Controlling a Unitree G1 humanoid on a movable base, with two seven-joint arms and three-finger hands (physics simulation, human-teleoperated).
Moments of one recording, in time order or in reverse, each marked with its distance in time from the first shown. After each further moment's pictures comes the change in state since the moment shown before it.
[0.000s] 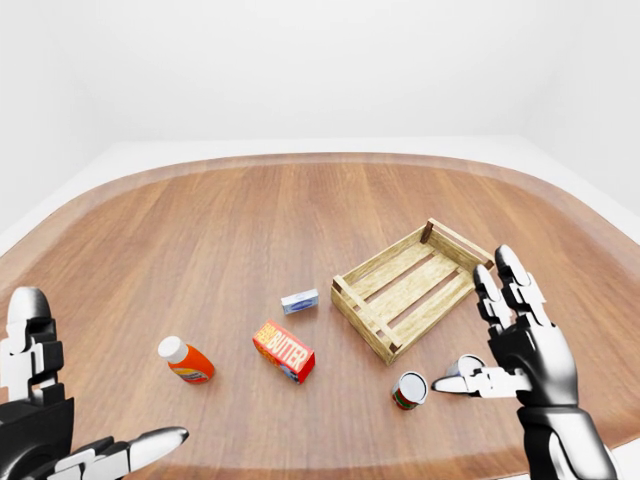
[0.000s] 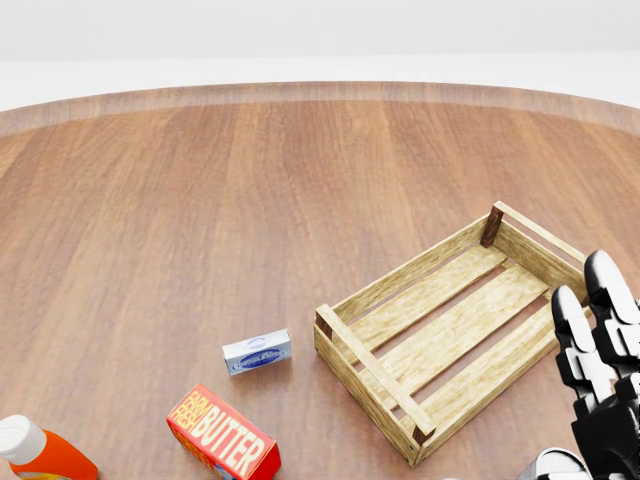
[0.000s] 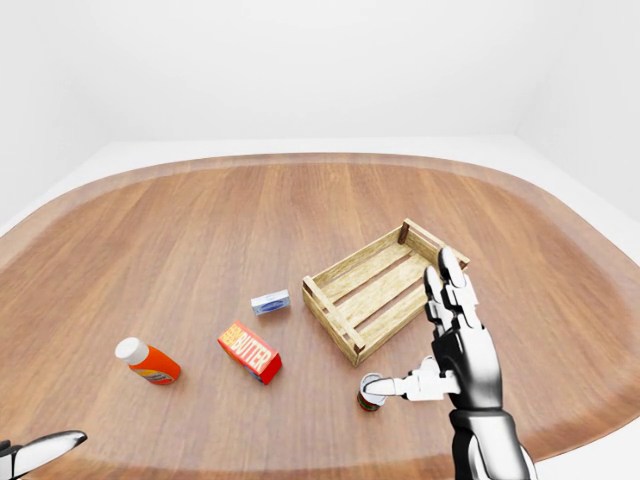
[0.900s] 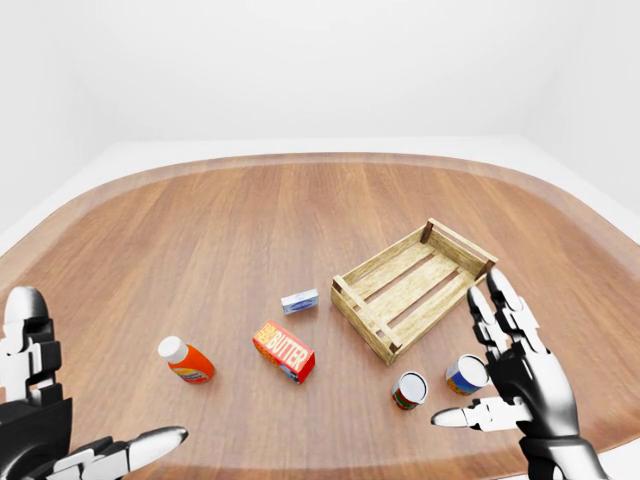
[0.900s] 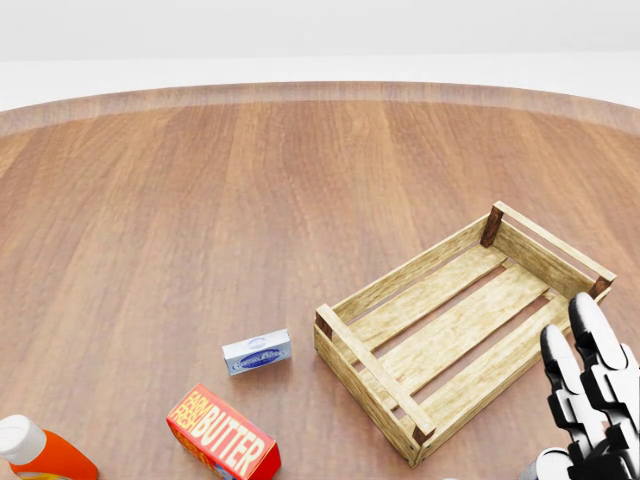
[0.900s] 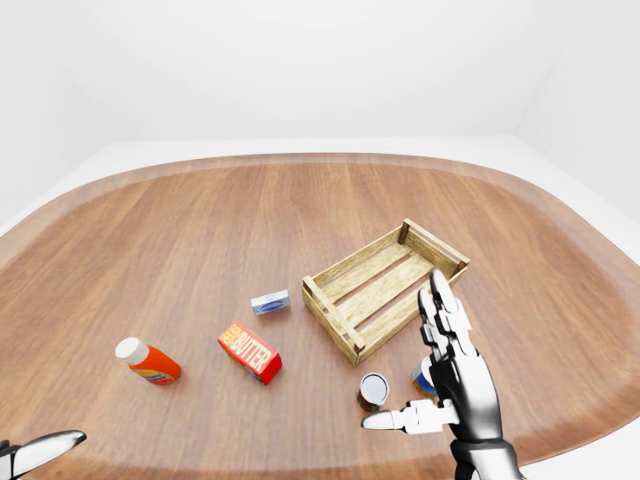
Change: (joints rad) left arm -0.012 -0.008 0.014 0.000 0.005 0.000 -0.012; right arm 0.123 0.072 -0.011 0.028 -0.021 -0.118 0.130
